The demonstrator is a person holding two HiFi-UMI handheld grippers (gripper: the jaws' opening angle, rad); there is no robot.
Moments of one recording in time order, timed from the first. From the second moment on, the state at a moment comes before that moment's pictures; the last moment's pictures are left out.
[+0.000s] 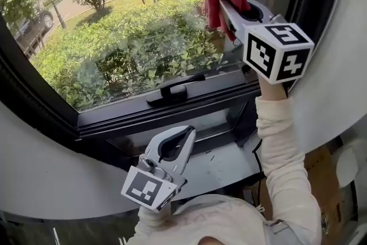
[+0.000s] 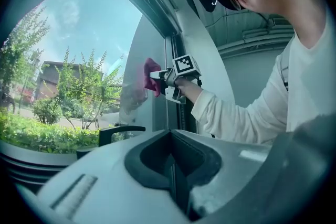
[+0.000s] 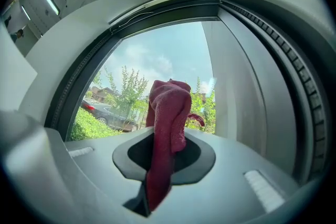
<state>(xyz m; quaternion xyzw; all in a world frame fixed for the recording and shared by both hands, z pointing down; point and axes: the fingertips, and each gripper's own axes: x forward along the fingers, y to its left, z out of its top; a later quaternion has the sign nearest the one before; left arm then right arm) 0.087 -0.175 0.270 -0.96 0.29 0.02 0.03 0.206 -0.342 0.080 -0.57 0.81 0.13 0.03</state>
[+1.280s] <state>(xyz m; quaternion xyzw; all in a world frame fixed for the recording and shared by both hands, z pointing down) 0.027 -0.171 0.281 -0.95 0.32 0.03 0.01 0.113 -0.337 0.141 -0.57 0.81 0.13 -0.02</state>
